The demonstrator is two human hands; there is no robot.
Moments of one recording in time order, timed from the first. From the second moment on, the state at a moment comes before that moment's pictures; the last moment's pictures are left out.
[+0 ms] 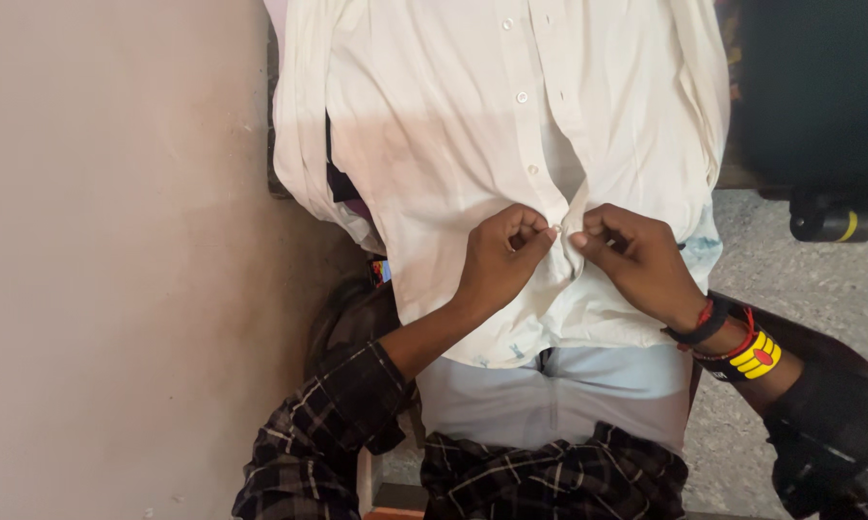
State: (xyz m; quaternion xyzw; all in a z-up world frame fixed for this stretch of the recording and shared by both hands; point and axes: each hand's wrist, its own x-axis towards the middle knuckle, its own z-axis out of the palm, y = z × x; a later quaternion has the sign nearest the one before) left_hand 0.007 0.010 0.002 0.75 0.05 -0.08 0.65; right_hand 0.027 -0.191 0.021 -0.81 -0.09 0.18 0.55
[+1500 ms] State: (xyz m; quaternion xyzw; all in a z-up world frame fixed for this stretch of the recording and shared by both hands) left_hand 0.002 0.012 0.009 0.75 -0.02 -0.12 0.65; right_hand 0.017 -0.181 0.041 -0.83 -0.12 0.11 0.53
